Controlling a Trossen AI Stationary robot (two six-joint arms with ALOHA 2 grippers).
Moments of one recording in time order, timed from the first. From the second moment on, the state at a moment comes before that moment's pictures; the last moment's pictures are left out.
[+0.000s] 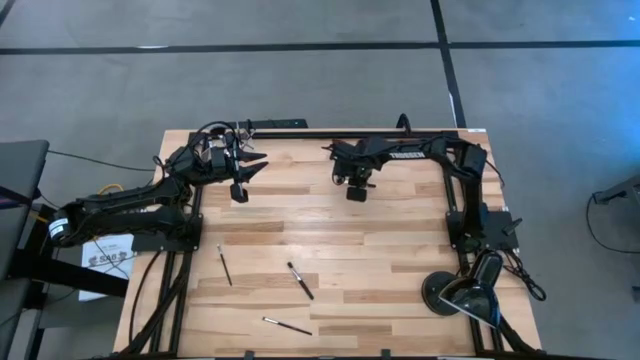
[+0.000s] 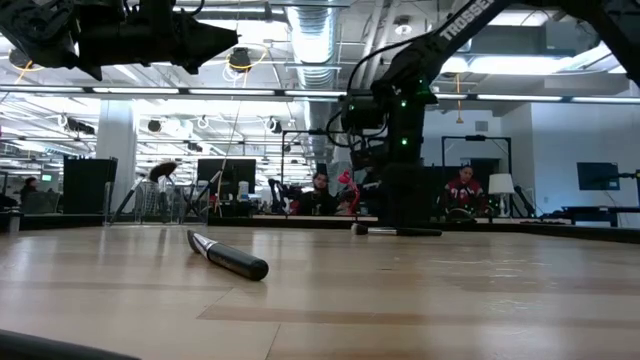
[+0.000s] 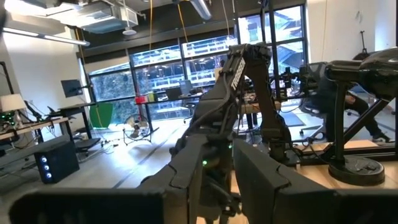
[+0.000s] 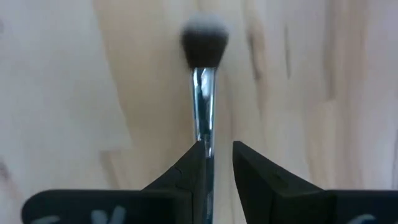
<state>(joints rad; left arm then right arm) 0.51 0.83 0.32 0.74 0.36 0.13 -0.40 1.99 1.35 -0.77 0.08 -0.30</state>
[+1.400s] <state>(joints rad) 0.51 0.83 0.32 0.74 0.36 0.12 -0.38 2.00 1.29 -0.77 0.06 -0.24</state>
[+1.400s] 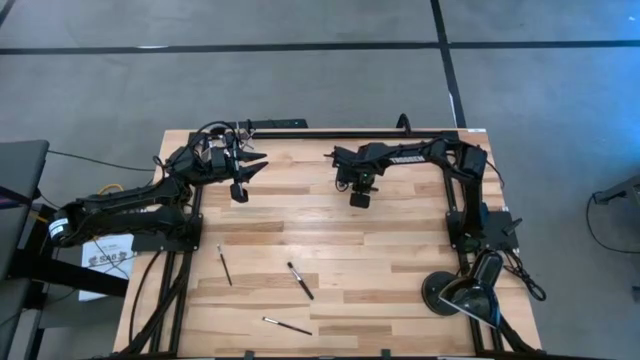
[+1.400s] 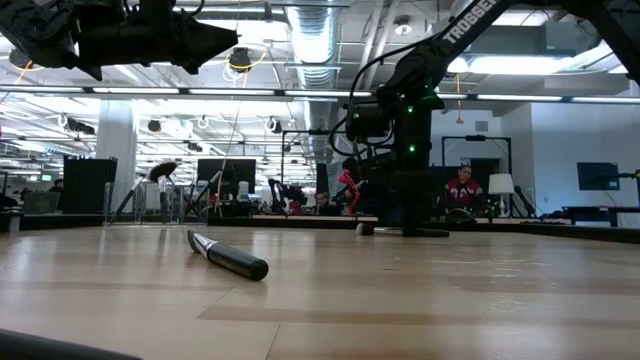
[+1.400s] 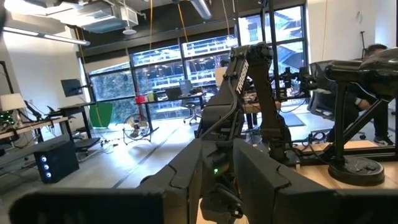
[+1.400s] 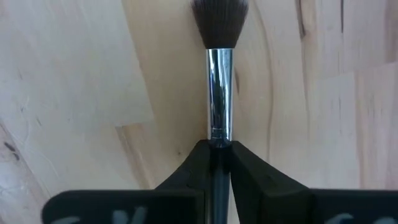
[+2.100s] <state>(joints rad) 0.51 0.83 0.32 0.74 0.36 0.10 -0.25 1.66 1.23 -0.36 -0.10 -0.13</state>
